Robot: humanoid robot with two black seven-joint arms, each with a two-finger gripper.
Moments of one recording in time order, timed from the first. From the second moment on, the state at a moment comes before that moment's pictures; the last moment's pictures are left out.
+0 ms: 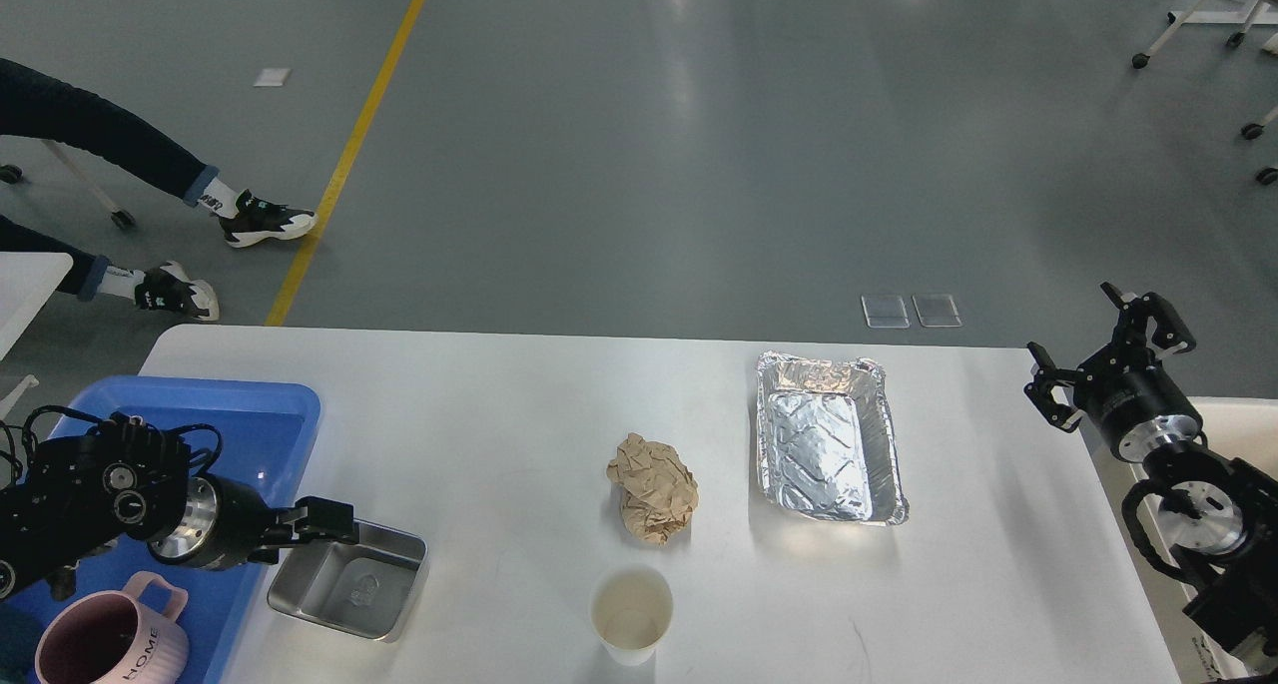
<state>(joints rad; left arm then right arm) -0.69 0.69 -0.24 -1.07 1.13 -0.62 0.14 0.56 -0.40 0.84 0.44 0.06 0.48 0.29</state>
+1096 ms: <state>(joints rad) -0.69 0.60 -0.23 -1.04 1.22 -0.60 0.24 0.55 -0.40 0.84 0.44 0.06 0.48 0.30</state>
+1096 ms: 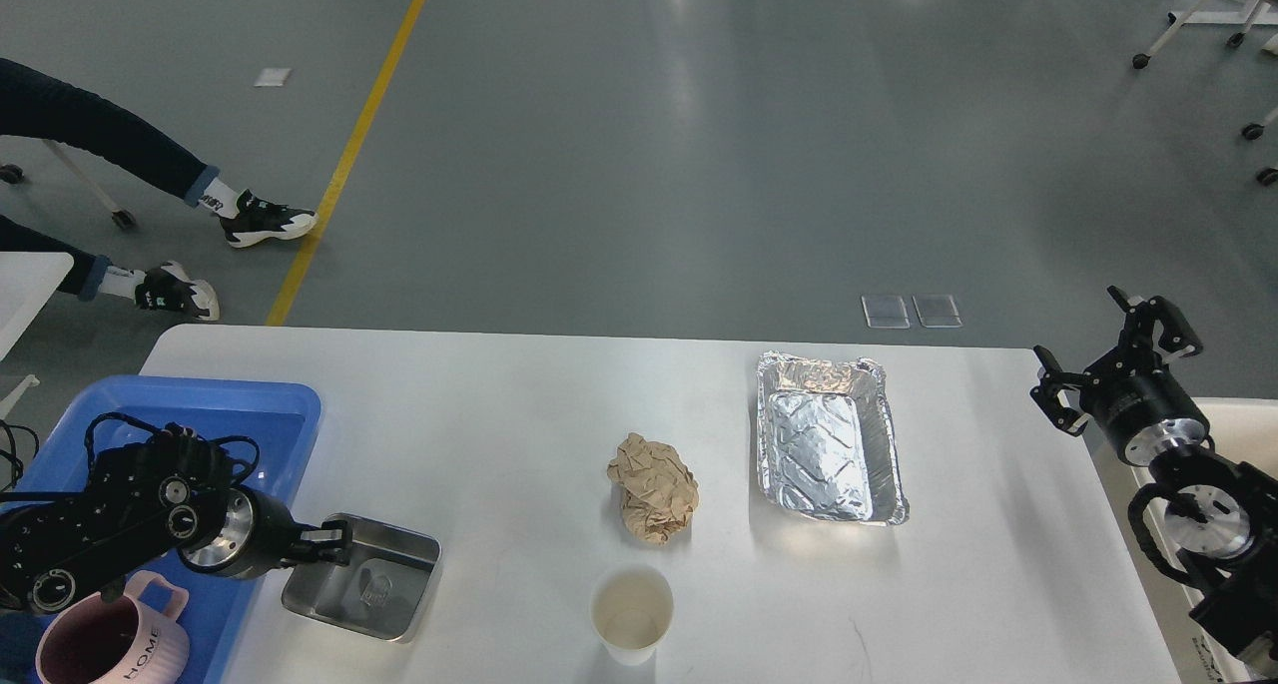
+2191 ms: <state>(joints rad) -0.71 0.65 -0.24 -1.09 1.21 -0.57 0.23 0.54 -0.41 0.84 0.44 0.06 0.48 0.30</state>
